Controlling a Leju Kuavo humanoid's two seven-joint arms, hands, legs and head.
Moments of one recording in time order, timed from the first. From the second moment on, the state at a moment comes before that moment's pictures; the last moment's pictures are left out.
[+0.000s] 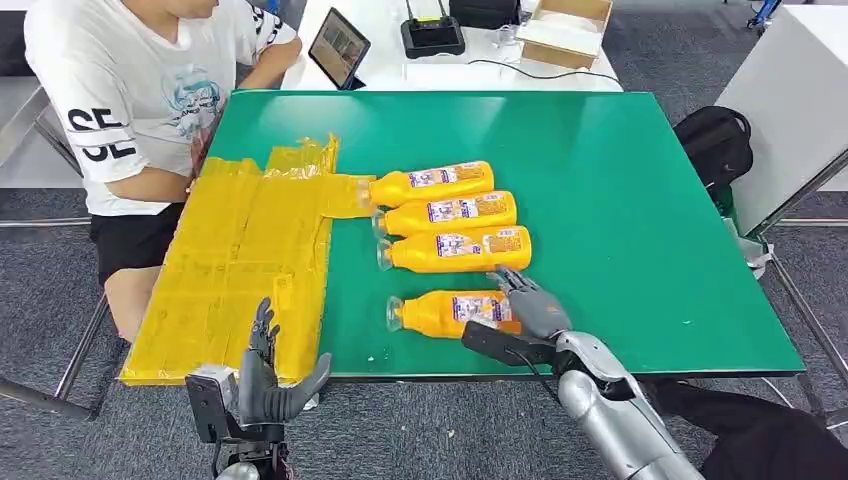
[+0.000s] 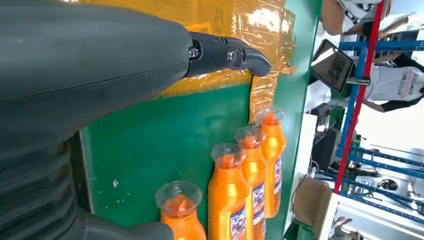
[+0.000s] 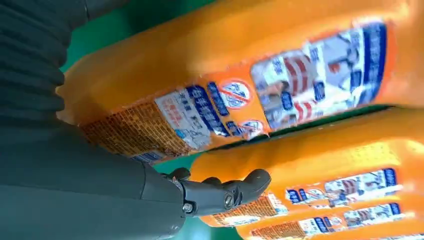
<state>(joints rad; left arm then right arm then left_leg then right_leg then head) 0.12 -0.30 -0.14 -1.37 -0.07 0.12 -0.58 -0.29 -0.20 0.43 -1.16 0.69 0.03 0.06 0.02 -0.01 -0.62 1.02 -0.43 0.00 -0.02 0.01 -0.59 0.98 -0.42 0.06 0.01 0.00</state>
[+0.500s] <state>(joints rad) 0.12 -0.30 -0.13 -1.37 -0.07 0.12 -0.58 -0.30 -0.21 0.45 -1.14 0.70 0.05 0.07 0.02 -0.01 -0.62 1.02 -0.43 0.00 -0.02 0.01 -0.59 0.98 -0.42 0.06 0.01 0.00</state>
